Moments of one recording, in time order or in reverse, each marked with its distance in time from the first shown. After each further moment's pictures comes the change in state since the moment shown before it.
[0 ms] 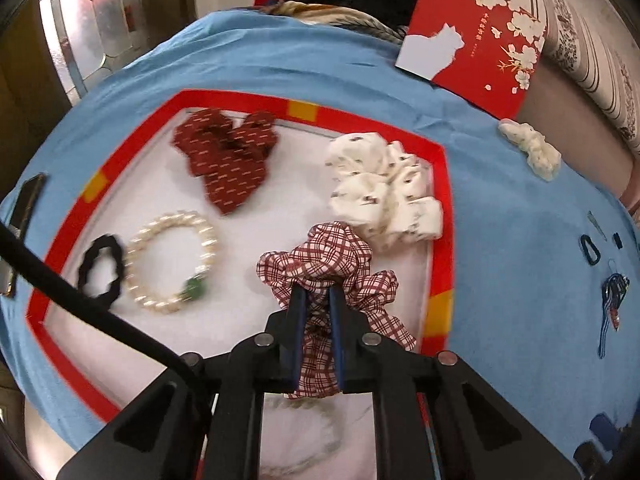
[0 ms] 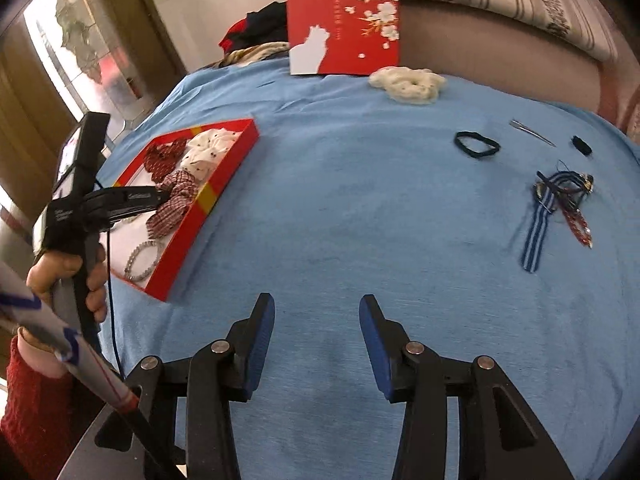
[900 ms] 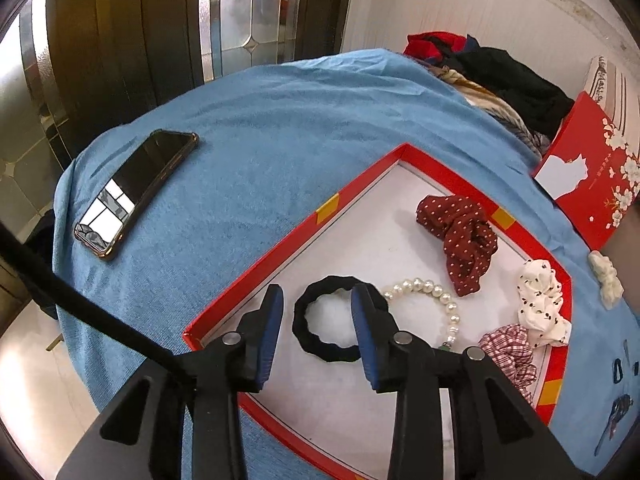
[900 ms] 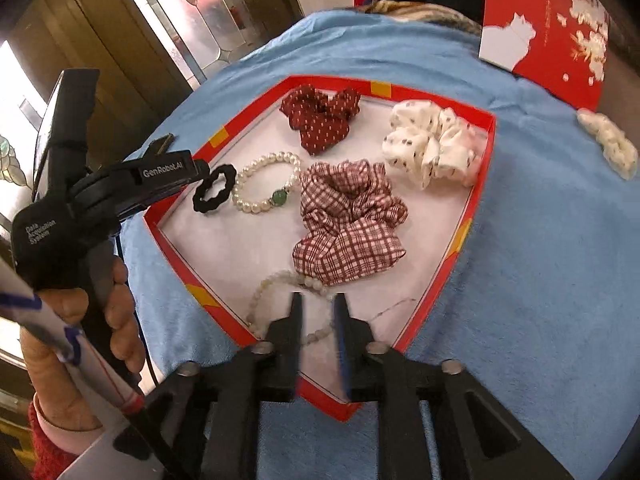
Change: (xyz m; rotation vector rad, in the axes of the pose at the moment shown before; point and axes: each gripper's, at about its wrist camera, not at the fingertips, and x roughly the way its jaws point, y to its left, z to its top) left arm -0.043 0.155 -0.007 -0.354 -0.155 0.200; right arm 0.103 0.179 0.047 -0.278 0.139 0.230
